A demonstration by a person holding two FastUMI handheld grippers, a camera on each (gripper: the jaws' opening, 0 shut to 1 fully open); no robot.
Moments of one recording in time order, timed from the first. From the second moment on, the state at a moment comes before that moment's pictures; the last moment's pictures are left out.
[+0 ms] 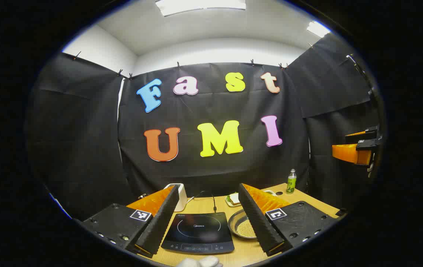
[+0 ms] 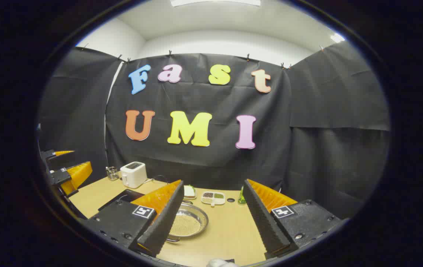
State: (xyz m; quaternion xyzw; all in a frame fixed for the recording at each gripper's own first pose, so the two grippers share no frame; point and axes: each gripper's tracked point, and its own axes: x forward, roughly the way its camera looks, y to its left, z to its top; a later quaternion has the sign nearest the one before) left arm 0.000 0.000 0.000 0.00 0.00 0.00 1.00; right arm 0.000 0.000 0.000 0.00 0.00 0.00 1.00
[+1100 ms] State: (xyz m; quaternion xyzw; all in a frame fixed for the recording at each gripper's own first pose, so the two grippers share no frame) left arm -0.018 0.027 -0.009 0.01 0.00 0.01 1.00; right arm 0.017 0.061 -0.011 0.00 0.03 0.06 1.00
